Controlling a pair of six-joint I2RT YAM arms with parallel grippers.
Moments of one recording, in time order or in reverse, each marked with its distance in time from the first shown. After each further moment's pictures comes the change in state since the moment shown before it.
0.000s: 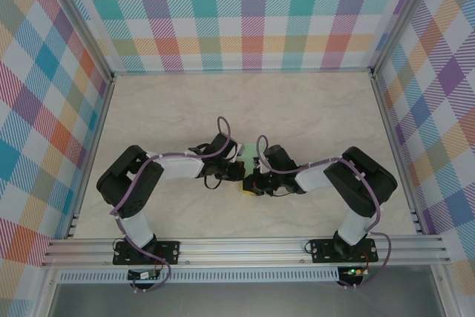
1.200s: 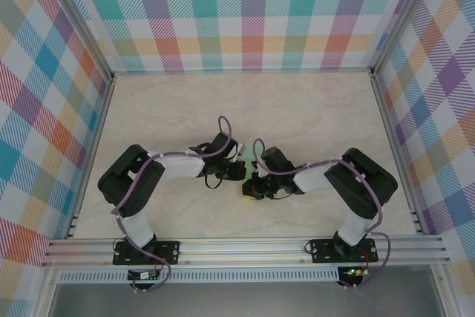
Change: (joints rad) left arm 0.000 0.010 0.013 -0.004 0.007 0.007; right arm 0.030 -0.037 0.019 -0.132 0.014 -0.053
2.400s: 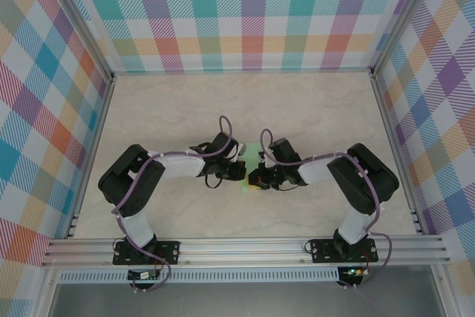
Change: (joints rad) left arm 0.000 0.004 0.007 -0.012 0.000 0.019; right arm -0.126 0.025 0.037 -0.026 -0.032 -0.083
